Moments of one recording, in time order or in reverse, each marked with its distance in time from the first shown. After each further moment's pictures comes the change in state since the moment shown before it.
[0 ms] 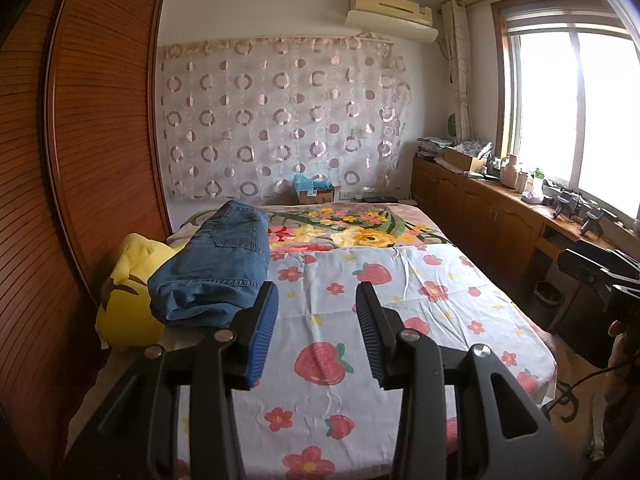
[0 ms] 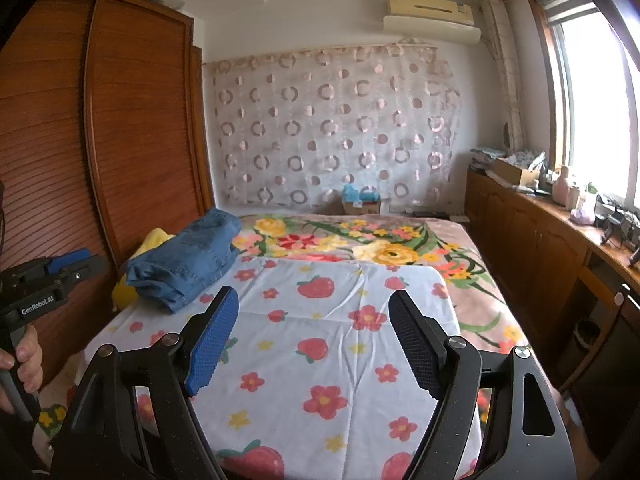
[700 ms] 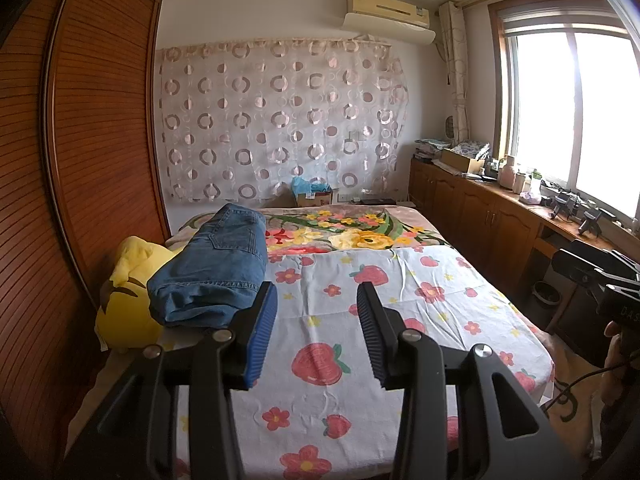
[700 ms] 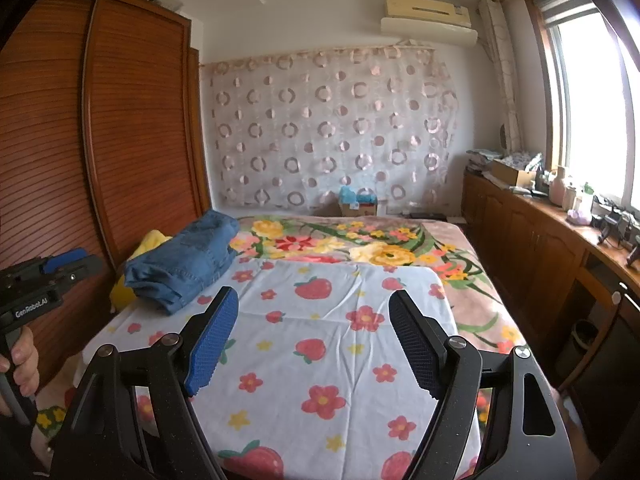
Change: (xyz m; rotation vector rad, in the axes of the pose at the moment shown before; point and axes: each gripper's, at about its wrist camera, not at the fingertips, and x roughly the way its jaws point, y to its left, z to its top) left arm -0.002 -0.003 -0.001 -0.001 -0.004 0.000; right arm -0.001 -0.001 -0.001 -0.002 -0.004 -0.007
